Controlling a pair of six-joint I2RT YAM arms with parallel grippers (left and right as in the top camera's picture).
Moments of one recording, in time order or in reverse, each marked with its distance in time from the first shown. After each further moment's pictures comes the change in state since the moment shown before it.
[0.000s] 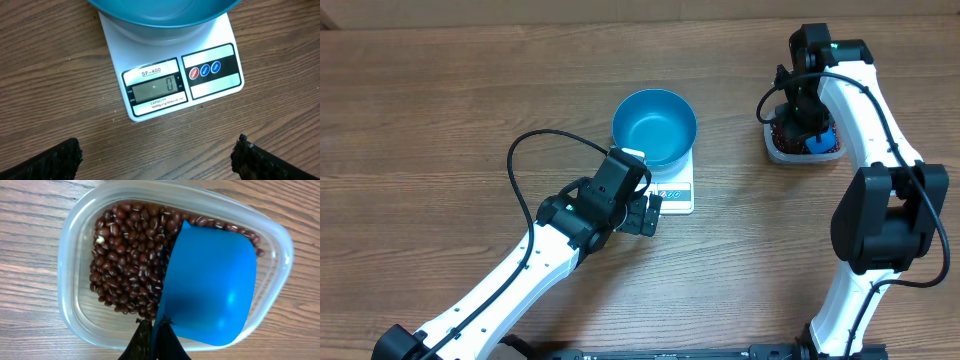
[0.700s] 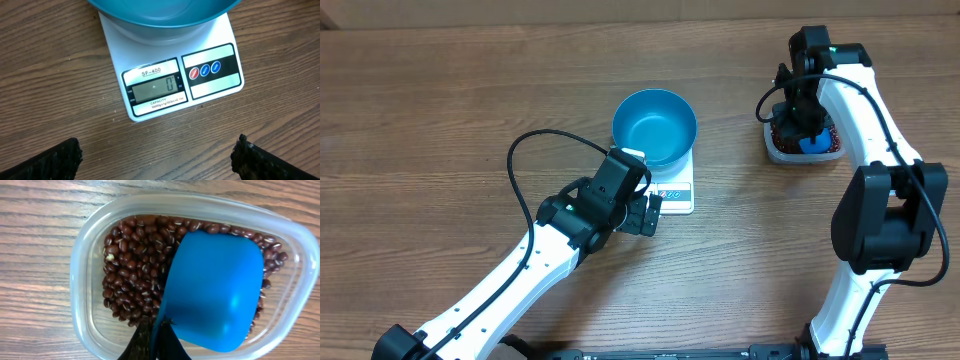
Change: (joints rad) left arm 0.000 0.000 0.000 0.000 0.000 0.000; right arm -0.003 0.000 -0.028 0.052 -0.067 0.093
